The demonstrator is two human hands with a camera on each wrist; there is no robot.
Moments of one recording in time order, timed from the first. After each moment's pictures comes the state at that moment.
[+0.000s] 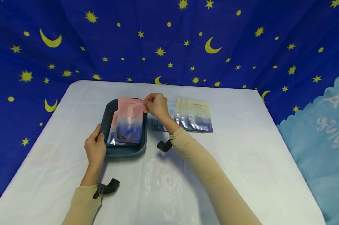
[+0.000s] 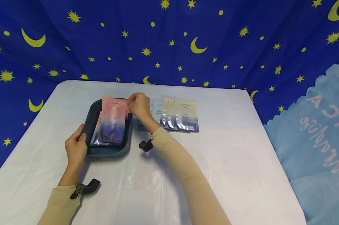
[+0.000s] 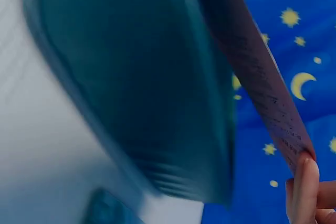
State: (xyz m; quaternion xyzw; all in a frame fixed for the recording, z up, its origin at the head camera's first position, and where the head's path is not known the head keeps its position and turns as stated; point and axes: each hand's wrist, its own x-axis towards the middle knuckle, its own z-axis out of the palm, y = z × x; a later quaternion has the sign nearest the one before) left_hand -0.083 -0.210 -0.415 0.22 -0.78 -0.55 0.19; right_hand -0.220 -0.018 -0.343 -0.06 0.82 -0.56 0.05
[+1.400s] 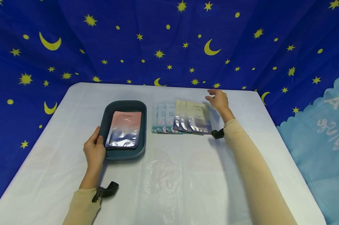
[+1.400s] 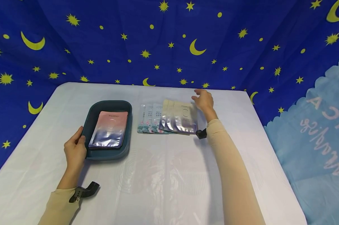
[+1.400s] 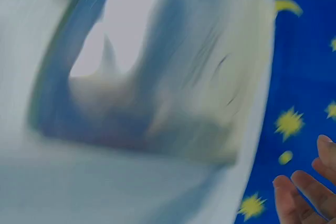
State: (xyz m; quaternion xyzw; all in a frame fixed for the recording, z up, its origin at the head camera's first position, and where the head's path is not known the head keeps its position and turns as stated) left_hand -0.082 -0.209 -0.417 0.22 -0.79 -0.54 0.20; right_hand -0.297 0.213 -0.367 0.00 0.95 -0.31 0.00
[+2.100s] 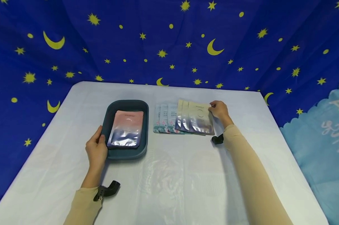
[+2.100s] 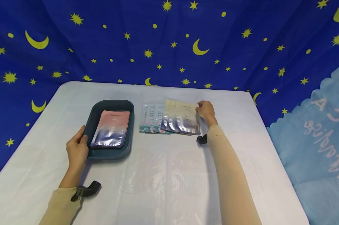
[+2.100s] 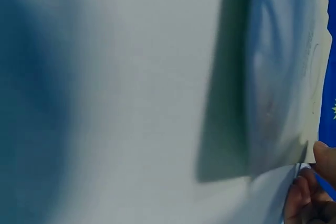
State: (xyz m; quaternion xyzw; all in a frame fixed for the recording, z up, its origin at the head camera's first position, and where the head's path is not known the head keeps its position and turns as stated) left_hand -0.082 -0.212 -0.419 0.21 -0.79 -0.55 0.19; right_hand -0.300 0.229 -0.420 0.01 0.96 -0.26 0.05
